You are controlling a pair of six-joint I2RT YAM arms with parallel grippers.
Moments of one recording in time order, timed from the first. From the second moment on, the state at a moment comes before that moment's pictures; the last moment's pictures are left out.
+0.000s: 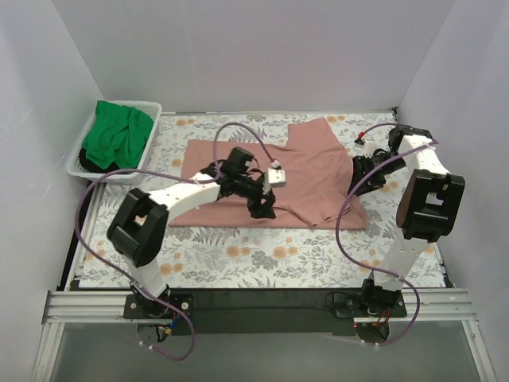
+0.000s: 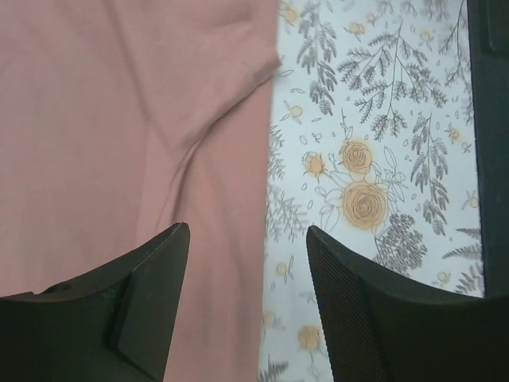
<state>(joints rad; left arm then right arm) -0.59 1.68 1.18 -0.32 0.79 0.53 -0.18 1.85 1.50 -1.22 -0.64 -0.55</state>
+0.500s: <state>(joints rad) -0.93 2.05 1.30 0.02 0.65 0.73 -0.16 1.93 1.48 -1.18 -0.63 -0.46</state>
